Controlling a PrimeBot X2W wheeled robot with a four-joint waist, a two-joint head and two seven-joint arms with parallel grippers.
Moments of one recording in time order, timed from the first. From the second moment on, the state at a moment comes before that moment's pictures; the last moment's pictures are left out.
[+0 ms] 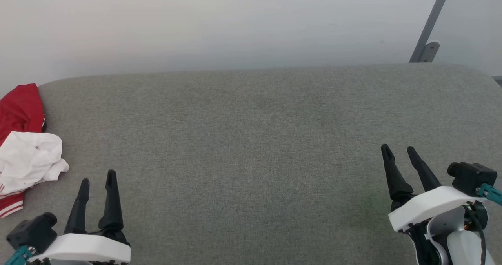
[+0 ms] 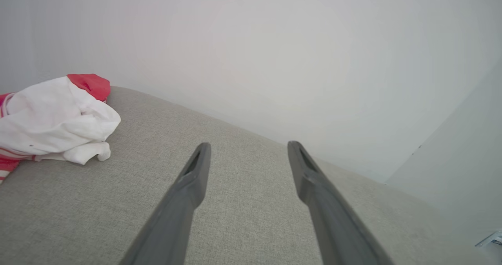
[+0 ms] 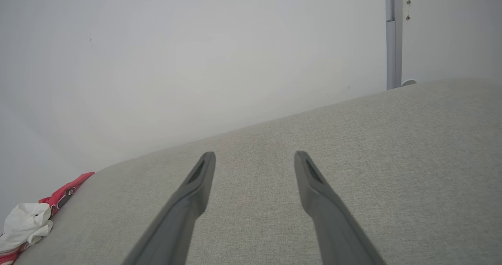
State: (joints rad) left arm 0.03 0.17 0.04 0.10 -0.59 -0.07 -0.19; right arm -0.13 -0.12 0.00 0.22 0.51 0.13 -0.02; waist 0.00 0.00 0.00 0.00
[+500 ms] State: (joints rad) left arm 0.04 0.18 0.02 0.09 -0.49 -0.08 -0.22; right arm -0.13 -0.13 0.01 0.21 0.39 0.13 -0.04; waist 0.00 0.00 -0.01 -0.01
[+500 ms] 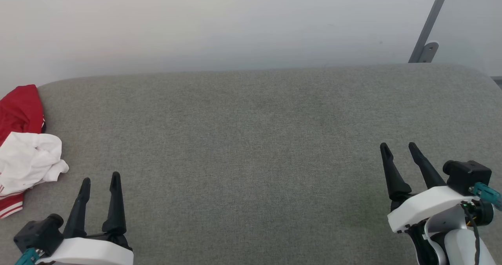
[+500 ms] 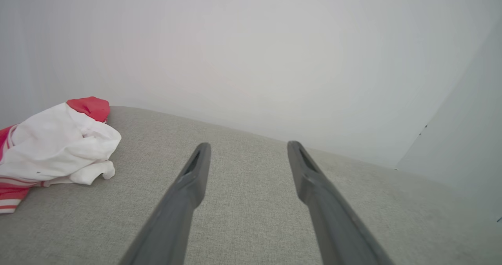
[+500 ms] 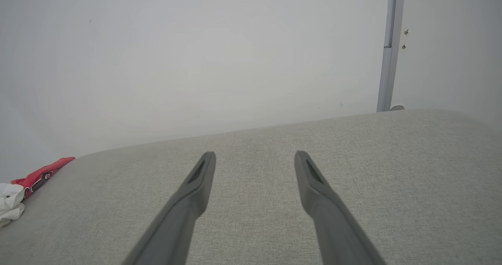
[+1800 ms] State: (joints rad) left arm 0.06 0.20 0.00 0.09 -0.37 -0.08 -0.26; right arm -0.14 -0.14 0.03 0.19 0.21 0.13 -0.07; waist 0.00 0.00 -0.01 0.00
